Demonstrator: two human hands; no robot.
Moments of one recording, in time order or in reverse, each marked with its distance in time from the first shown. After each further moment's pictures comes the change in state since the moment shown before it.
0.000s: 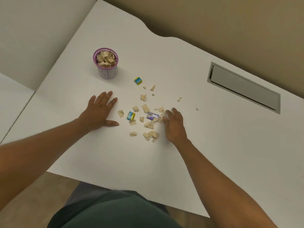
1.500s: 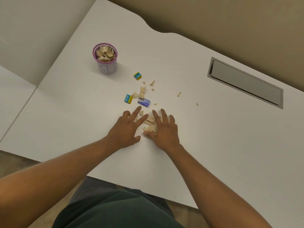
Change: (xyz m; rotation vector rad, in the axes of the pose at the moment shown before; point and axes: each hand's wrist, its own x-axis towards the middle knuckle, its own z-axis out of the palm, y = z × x) left_hand -0.028 0.126 0.038 -0.065 0.131 0.132; right_hand -0.047 -0.023 0.023 -0.183 -0.054 -0.094
